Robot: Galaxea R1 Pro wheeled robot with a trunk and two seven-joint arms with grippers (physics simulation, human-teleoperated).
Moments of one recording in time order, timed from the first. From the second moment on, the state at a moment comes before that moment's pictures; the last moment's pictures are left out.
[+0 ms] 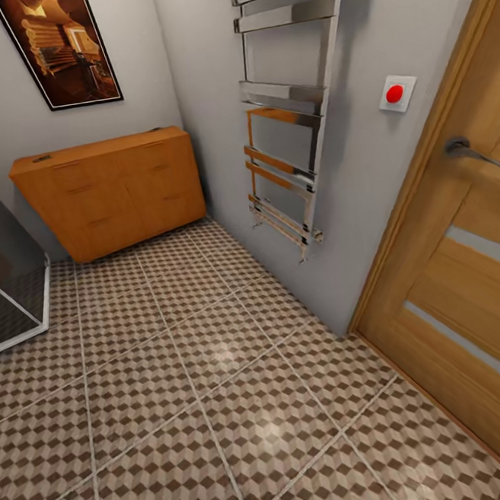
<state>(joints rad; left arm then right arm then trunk) -0.49 0.01 -2.03 -0.11 2.19 -0.03 0.14 -0.37 0.14 0.34 -0.03 -0.02 -0.42 -0.23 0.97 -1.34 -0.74</state>
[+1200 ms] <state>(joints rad) -0.49 0.01 -2.03 -0.12 2.19 -0.03 0.14 -0.37 0.14 0.34 -0.03 -0.02 -0.42 -0.23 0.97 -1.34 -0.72</state>
